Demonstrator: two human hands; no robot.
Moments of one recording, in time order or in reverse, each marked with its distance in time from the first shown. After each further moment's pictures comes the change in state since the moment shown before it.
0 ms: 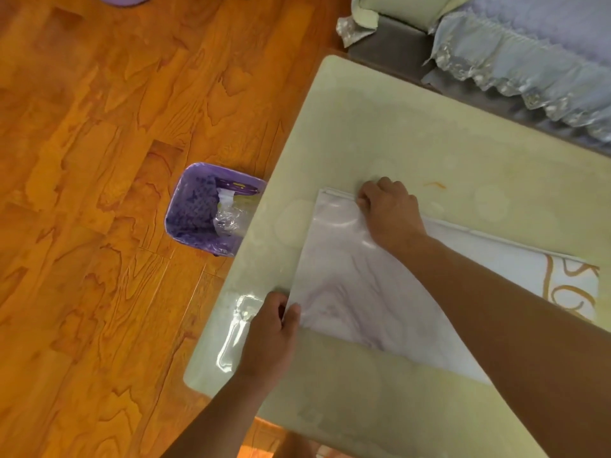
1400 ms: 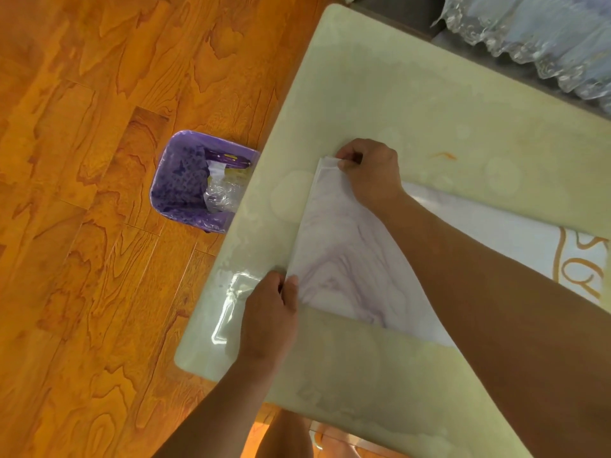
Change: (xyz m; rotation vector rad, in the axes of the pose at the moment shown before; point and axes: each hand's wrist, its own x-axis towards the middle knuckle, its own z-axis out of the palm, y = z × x) left_hand 0.005 0.006 0.014 0.111 0.124 -0.020; right_hand 0.030 -0.033 0.014 0.525 0.023 0.169
